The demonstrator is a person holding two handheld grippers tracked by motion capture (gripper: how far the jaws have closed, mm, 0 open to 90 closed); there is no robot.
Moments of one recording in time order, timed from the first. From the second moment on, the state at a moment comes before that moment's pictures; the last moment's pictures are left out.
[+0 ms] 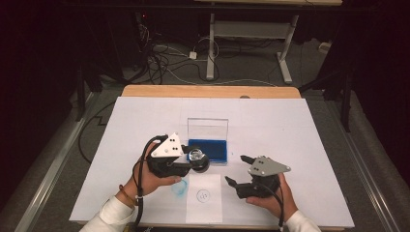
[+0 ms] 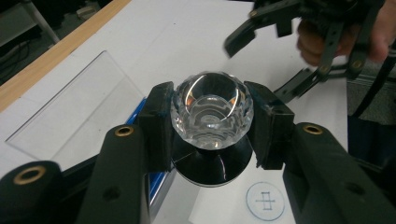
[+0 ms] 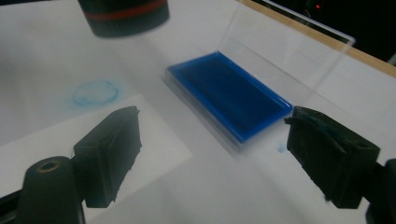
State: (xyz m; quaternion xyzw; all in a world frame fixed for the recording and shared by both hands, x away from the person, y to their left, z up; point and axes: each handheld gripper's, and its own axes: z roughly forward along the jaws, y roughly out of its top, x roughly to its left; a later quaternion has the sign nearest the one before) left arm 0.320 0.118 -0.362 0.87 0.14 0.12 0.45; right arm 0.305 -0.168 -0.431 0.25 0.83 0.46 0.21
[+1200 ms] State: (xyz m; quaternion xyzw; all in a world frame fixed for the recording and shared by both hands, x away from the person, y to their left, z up) left arm 0.322 0.117 -0.380 0.87 0.13 0.07 0.46; right arm 0.298 -0.102 -0.443 0.17 0.84 0.48 0.21
